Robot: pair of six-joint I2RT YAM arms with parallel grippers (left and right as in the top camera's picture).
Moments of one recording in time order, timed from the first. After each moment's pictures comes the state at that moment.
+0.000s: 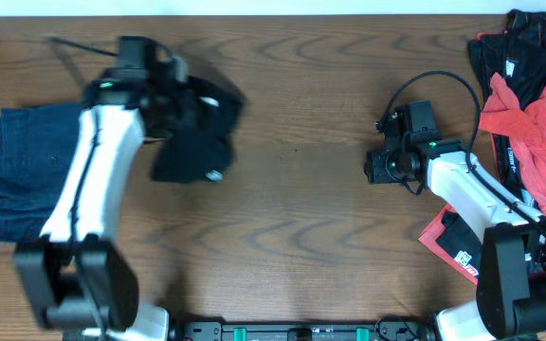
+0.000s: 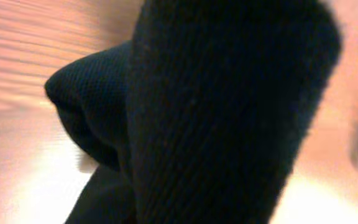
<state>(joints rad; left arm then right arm) 0.01 1.67 1.45 -0.91 0.23 -0.21 0.17 1.68 0.95 -0.51 -0.14 0.12</state>
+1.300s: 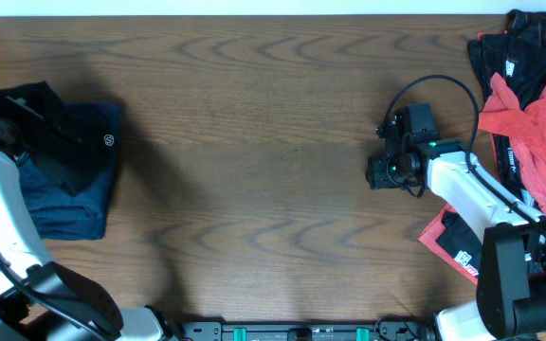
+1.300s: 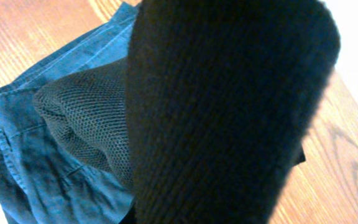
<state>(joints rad) 0.60 1.60 1.45 -0.78 0.07 -0.43 0.17 1.68 0.95 -0.57 -0.13 0.11</state>
